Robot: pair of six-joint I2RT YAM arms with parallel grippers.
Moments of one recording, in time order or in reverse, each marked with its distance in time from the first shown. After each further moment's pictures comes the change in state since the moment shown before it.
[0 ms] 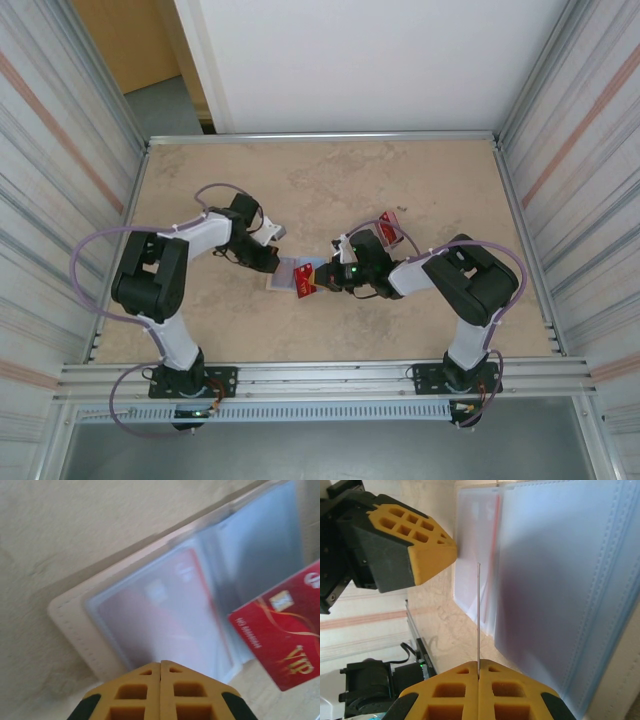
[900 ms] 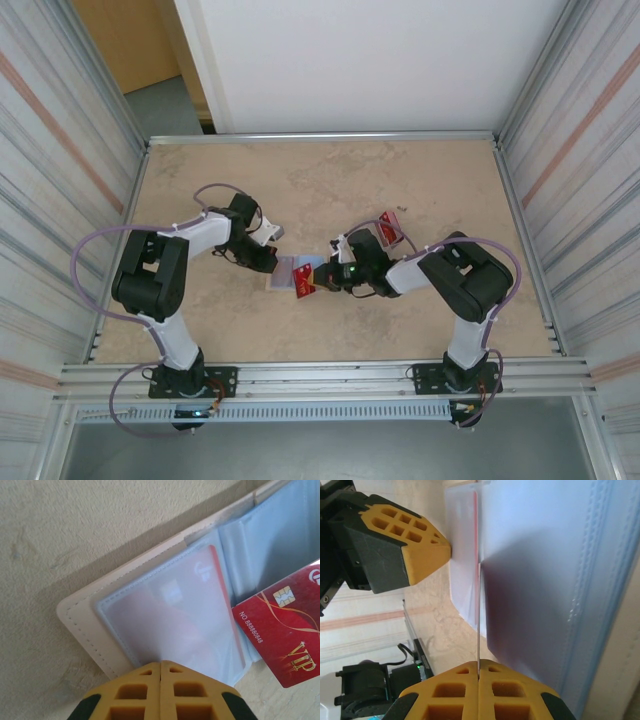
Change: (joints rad) left arm 0.003 0.006 0.002 -0.004 -0.017 0.000; right arm 0.000 0.035 0.027 -0.008 -0.008 -0.004
